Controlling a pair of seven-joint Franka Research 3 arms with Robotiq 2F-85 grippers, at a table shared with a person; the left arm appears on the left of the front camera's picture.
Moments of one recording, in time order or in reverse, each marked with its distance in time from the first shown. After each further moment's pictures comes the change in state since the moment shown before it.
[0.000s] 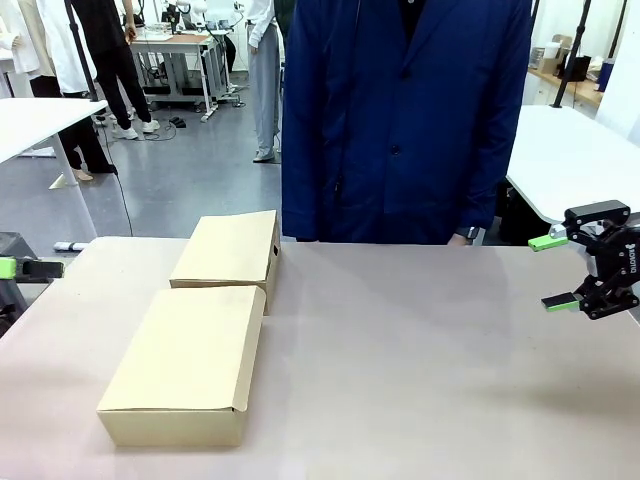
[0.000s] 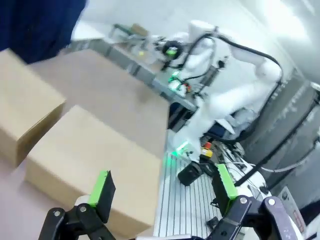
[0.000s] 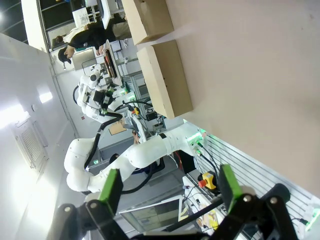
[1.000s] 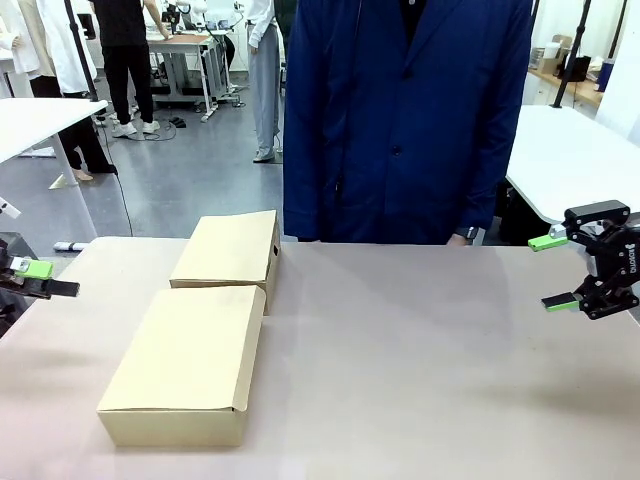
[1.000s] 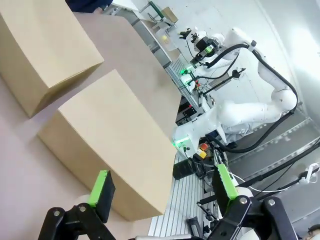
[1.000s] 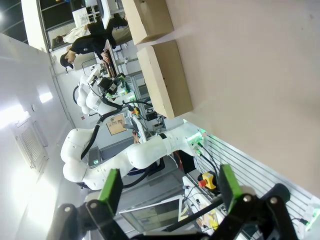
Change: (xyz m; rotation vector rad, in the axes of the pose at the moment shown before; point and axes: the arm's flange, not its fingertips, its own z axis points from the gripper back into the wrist) left arm -0.004 0.051 0.002 0.058 0.063 0.276; right arm 0.000 0.000 0.000 0.000 0.000 0.000
